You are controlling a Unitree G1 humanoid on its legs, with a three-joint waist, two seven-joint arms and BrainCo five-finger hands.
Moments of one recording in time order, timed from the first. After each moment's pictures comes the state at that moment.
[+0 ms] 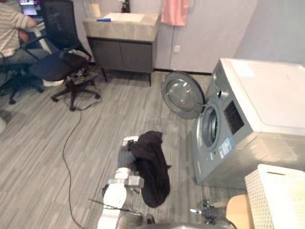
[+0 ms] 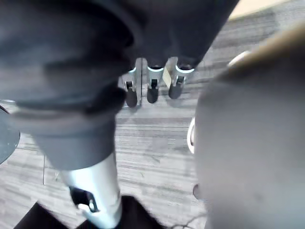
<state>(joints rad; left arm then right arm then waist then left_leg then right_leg) 0.31 -0.01 -0.24 -0.25 -0.22 -0.15 0.04 0.09 -0.01 -0.23 1.00 -0.13 -0.04 0.03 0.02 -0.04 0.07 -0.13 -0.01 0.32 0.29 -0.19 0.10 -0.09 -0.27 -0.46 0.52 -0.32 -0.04</state>
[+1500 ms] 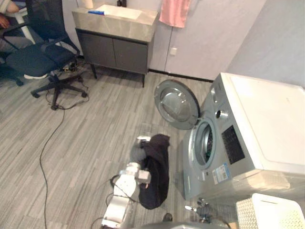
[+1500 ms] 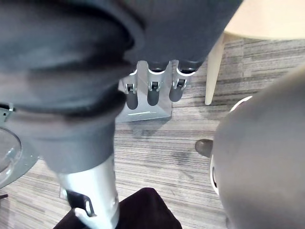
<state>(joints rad) 0.17 0.00 -0.23 -0.03 -0.14 -0.13 0.05 0.11 0.03 -0.18 0.97 -0.09 -0.04 0.02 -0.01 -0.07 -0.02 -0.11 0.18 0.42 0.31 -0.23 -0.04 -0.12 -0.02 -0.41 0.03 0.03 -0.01</state>
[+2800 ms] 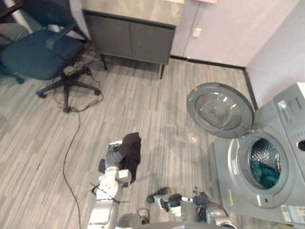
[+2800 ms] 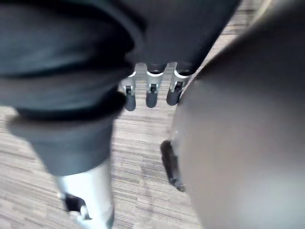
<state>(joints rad) 0.23 0.02 -0.08 -0.01 -0.22 -0.11 0.17 -0.03 -0.02 -0.12 1.08 -0.11 -0.04 0.00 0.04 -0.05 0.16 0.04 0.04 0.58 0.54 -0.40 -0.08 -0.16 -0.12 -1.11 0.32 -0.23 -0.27</state>
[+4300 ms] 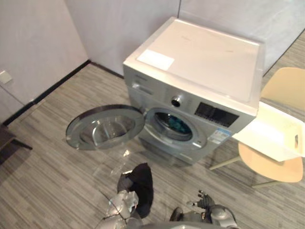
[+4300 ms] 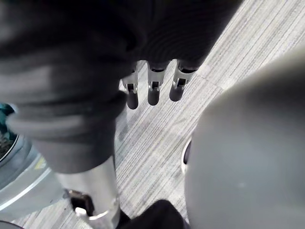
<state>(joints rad) 0.23 0.01 -0.11 0.37 -0.43 -0.07 0.07 -0.01 -0.06 -0.01 1.08 -0.10 -0.04 0.00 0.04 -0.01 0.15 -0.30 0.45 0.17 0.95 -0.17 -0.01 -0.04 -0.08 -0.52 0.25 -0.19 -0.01</state>
